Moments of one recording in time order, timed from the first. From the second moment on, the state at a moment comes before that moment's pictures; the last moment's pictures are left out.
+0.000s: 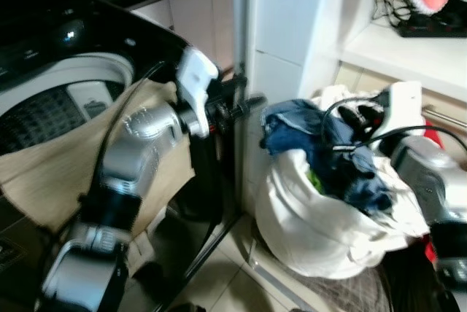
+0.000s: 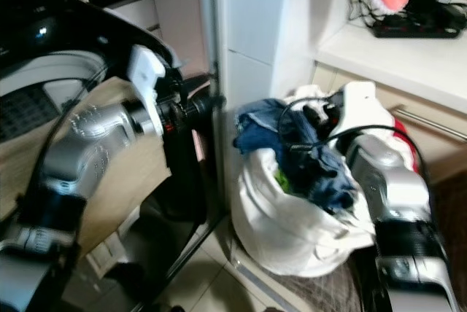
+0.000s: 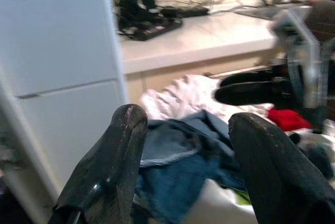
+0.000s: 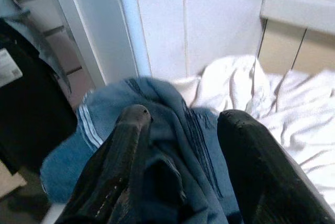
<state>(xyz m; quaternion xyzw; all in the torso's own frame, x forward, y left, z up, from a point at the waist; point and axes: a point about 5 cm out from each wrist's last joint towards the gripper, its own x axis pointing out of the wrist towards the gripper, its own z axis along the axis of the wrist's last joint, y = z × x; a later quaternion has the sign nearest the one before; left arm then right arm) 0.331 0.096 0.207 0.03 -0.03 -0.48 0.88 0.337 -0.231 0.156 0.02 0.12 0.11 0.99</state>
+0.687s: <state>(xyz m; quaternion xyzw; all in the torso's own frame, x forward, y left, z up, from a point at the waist) 0.294 0.113 0.200 0.07 0.05 -0.51 0.85 0.377 -0.219 0.143 -0.10 0.16 0.22 0.96</state>
